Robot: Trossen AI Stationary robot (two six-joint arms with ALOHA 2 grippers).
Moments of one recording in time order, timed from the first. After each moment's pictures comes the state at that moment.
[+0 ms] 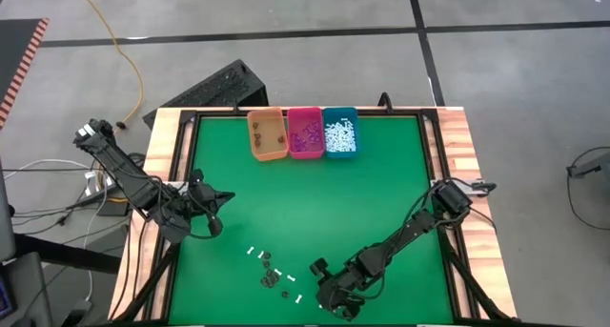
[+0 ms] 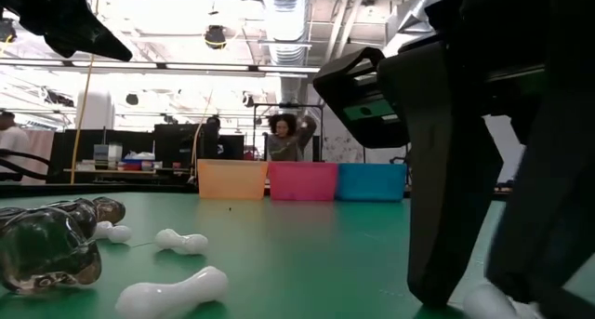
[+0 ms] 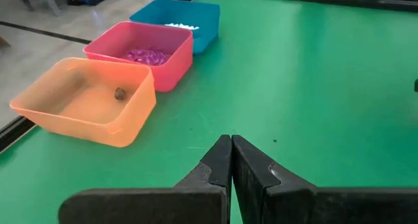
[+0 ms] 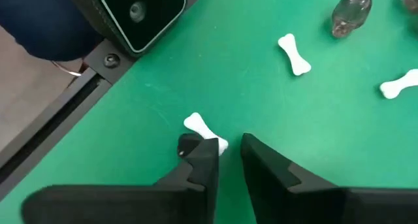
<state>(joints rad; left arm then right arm) -0.74 0.79 0.59 -0.59 -1.01 -0.70 0.62 2.06 1.29 -0.10 0.02 -0.06</state>
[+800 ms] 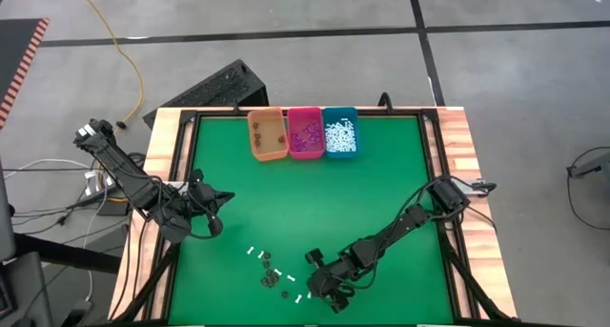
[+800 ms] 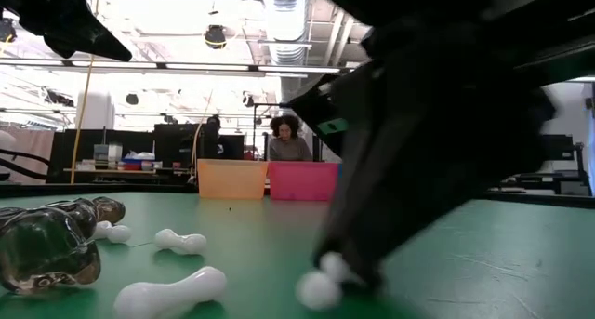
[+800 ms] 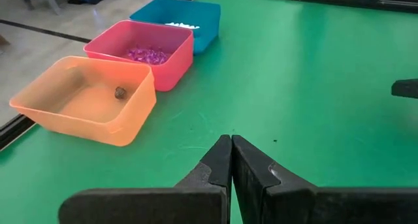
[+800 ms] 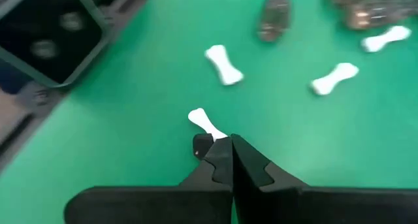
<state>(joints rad) -0.74 0.79 0.59 -0.60 -1.00 -0.72 0.54 2.07 1.29 -0.02 0.05 0.00</state>
